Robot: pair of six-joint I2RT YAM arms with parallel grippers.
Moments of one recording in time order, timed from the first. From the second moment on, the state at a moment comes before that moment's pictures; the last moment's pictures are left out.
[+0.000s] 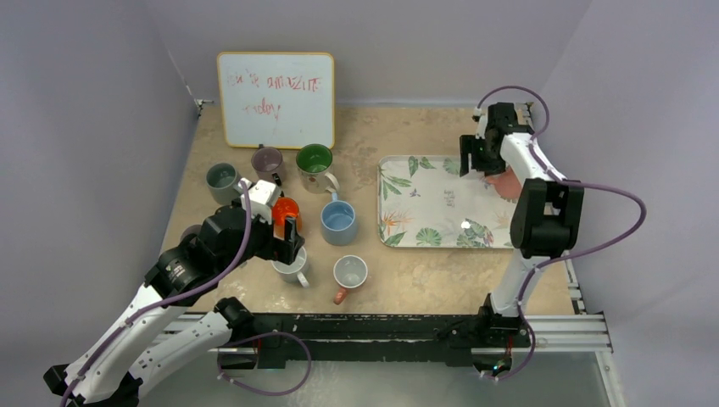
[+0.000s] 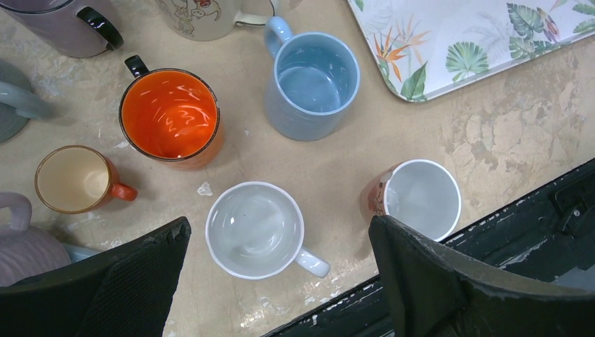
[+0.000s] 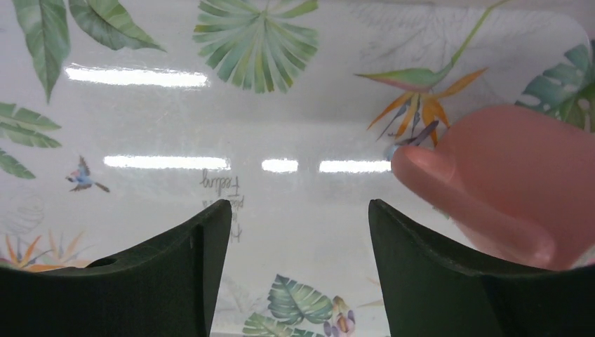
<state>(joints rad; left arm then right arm) -0.72 0.63 0.92 -0.85 -0.17 -0.31 -0.05 1.92 1.54 -0.75 -0.07 -0.07</state>
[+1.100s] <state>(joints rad) -0.72 0.62 0.92 -0.85 -0.17 -0.31 -0.05 2.03 1.73 -1.11 0.52 1.34</state>
